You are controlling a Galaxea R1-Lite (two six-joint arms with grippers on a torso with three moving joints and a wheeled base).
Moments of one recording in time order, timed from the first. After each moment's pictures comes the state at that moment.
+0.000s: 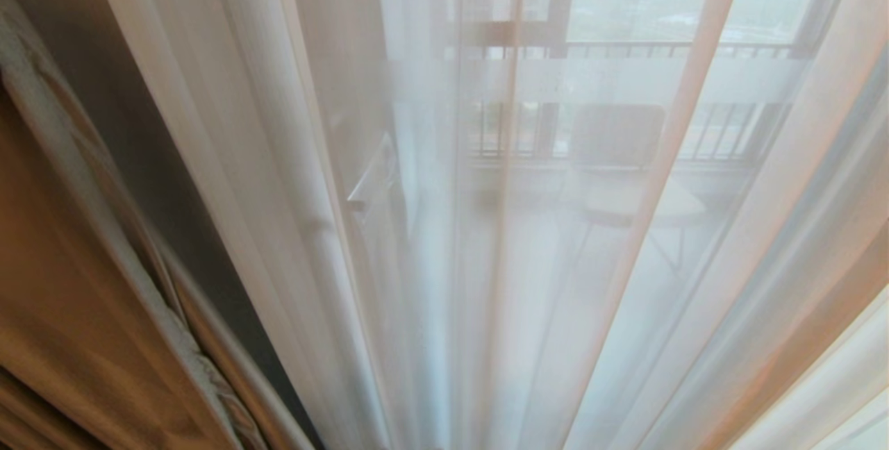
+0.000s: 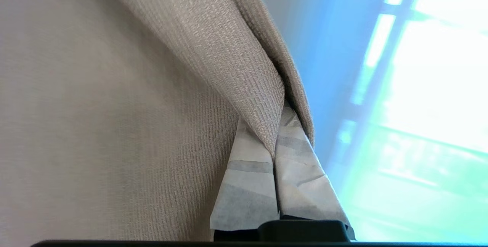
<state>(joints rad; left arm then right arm) 0.35 1.39 -0.92 -0.95 -0.18 -0.40 0.00 0.00 0.00 -0.01 -0.02 0.03</state>
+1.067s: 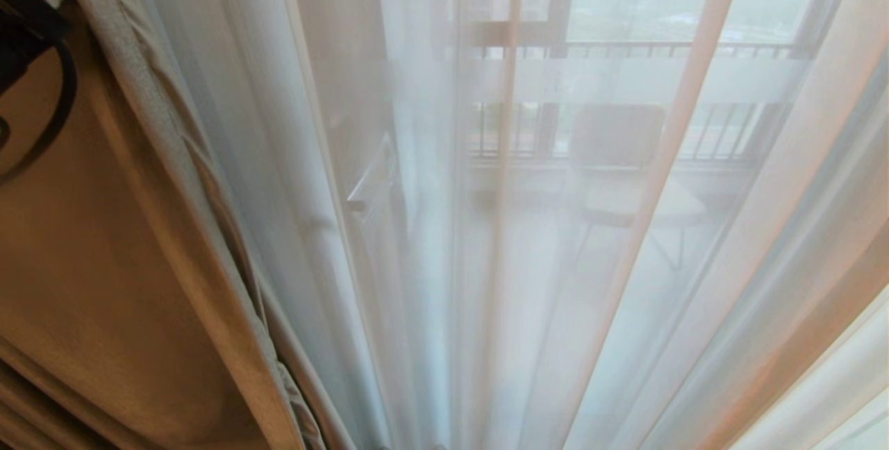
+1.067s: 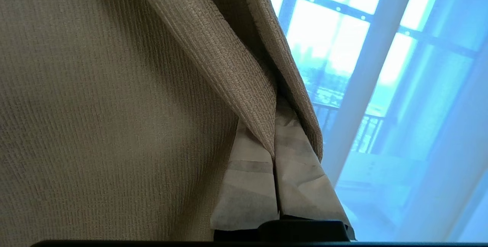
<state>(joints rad) -0.01 1.32 -0.87 -0.93 -0.17 -0.40 0.00 0.00 0.00 -0.01 -0.02 0.03</state>
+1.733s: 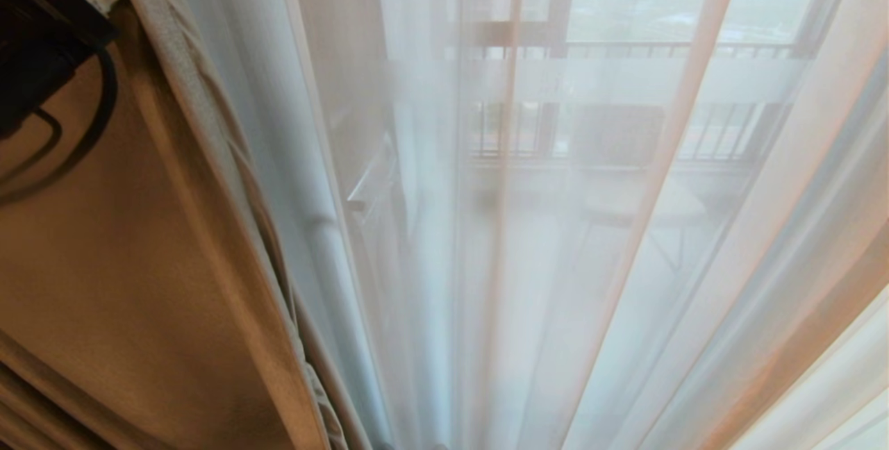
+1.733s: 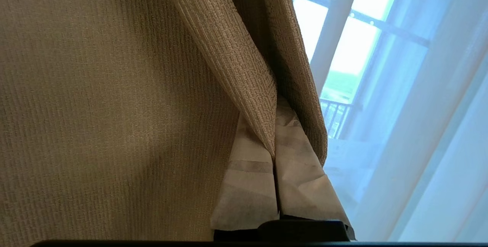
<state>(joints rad) -0.13 1.34 -0.87 -0.93 -0.17 -0.39 0.00 0.00 0.00 -0.01 -0.02 0.03</state>
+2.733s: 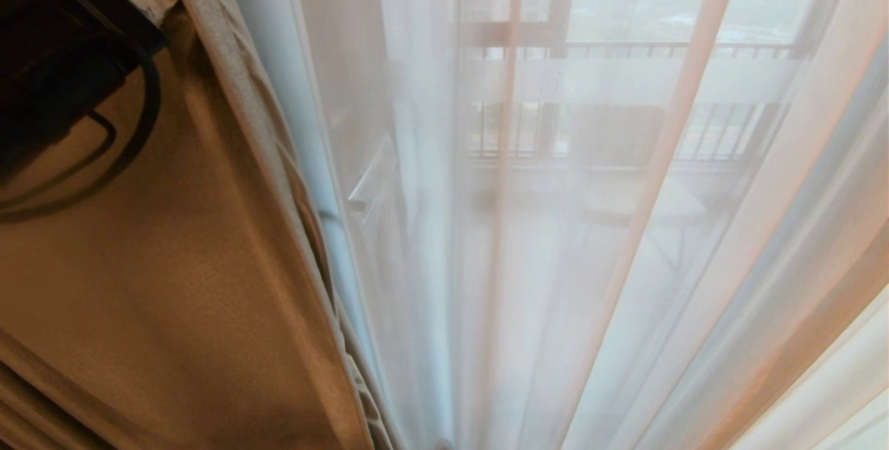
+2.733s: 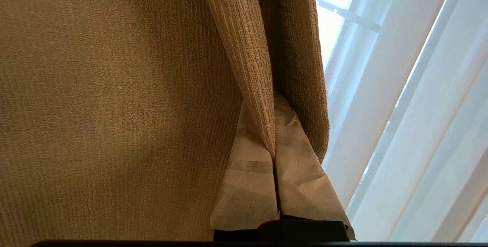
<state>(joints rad) -0.27 1.36 -0.87 -0.93 -0.17 -0.39 0.00 0.00 0.00 -0.01 -0.02 0.03</state>
